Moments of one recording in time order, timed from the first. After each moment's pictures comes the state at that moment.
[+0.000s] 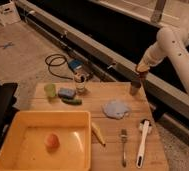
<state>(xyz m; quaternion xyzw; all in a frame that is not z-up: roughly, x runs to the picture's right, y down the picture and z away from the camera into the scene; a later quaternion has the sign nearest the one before) 0.263 -0.108 0.790 -0.17 -0.07 0.19 0.96</state>
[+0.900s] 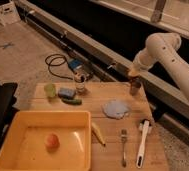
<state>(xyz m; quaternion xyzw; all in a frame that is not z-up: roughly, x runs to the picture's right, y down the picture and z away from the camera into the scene) 0.226 -0.088 0.776 -0.16 -0.09 0.14 0.97</state>
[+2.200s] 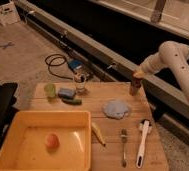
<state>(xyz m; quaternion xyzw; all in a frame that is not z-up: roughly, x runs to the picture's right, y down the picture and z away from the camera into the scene) 0.274 -0.082 0.821 -0.14 -0.13 0.24 0.95</state>
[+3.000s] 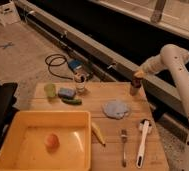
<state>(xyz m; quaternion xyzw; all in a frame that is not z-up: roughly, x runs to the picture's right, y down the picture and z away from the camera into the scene) 0.291 -0.086 0.863 -0.14 -0.15 0.27 0.94</state>
